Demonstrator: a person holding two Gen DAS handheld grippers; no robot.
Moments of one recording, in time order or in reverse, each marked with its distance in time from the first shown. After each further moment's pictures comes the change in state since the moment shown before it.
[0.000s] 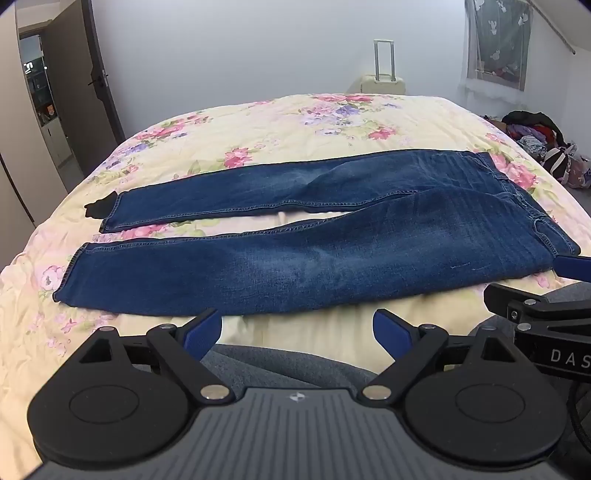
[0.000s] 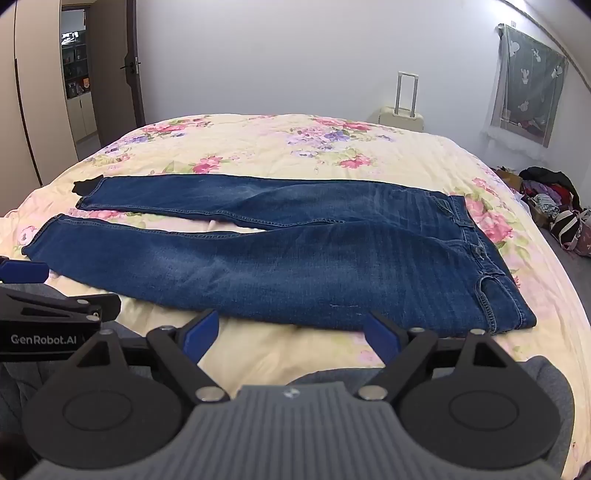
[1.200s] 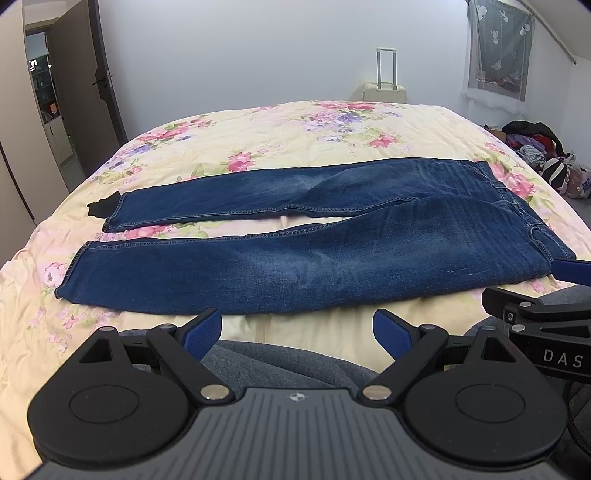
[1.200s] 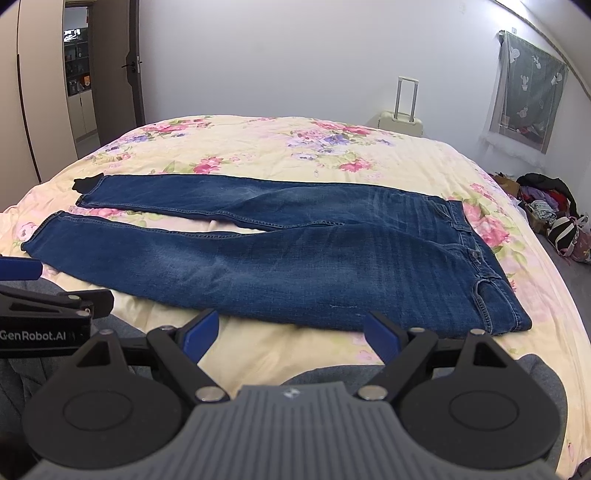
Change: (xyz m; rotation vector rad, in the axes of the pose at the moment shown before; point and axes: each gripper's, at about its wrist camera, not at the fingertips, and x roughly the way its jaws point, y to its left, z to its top) left arm -0.012 0.004 -0.004 -0.018 -0.021 -0.007; right arm -0.008 0.006 -0.003 -0.017 -0.008 -0.016
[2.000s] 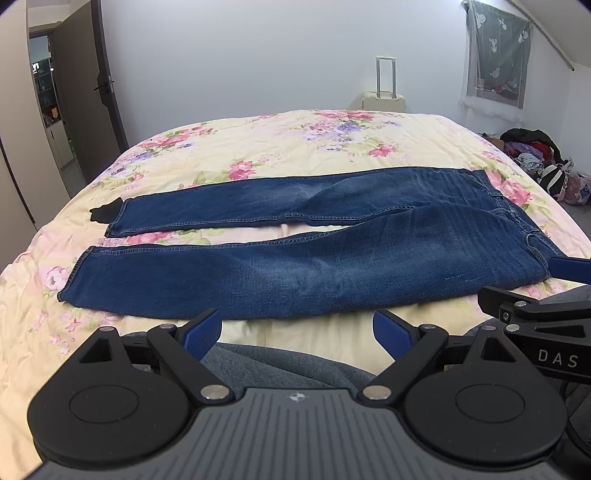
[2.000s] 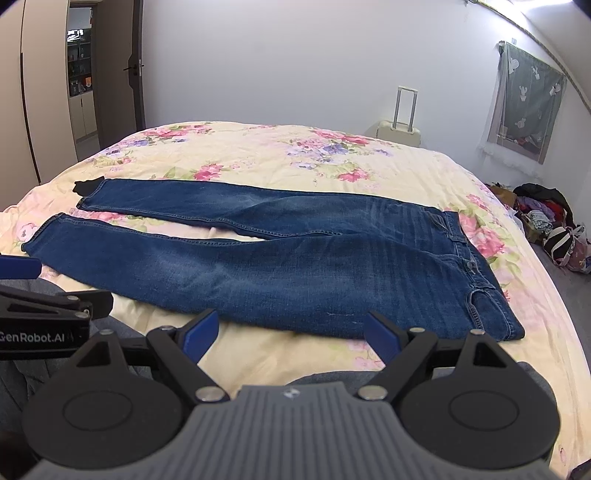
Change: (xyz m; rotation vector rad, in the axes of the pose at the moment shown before) left arm -0.009 0.004 -0.001 -0.011 -0.029 -0.003; right arm -0.010 0.005 0.001 -0.020 -0.028 -0.010
